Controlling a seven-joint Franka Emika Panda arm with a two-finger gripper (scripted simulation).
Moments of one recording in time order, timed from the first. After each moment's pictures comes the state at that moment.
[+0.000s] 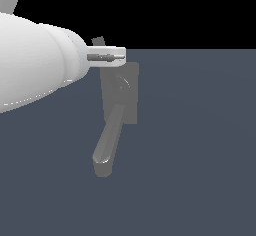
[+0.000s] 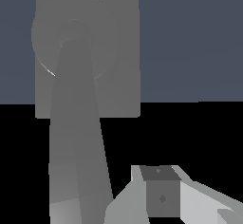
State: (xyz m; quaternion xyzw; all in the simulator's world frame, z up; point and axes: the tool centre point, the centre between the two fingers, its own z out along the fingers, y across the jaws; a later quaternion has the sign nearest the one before) arm -0.037 0.100 0.276 0.04 0.72 -0.03 0.70
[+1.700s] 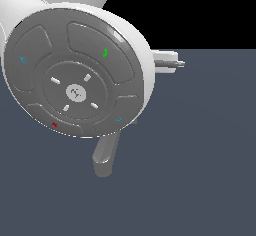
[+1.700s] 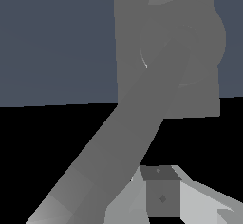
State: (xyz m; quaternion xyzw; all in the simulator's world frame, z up) arm -0.054 -0.004 0.271 0.05 0.71 -0.02 0.70
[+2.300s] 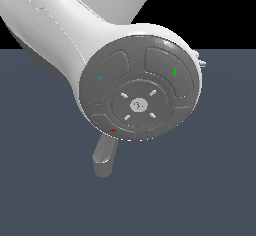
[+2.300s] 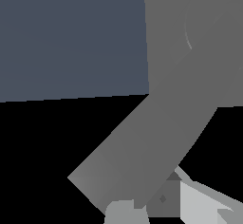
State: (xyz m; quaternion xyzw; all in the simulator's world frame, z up) arm -0.050 -0.043 0.278 0.06 0.69 -0.03 0.72
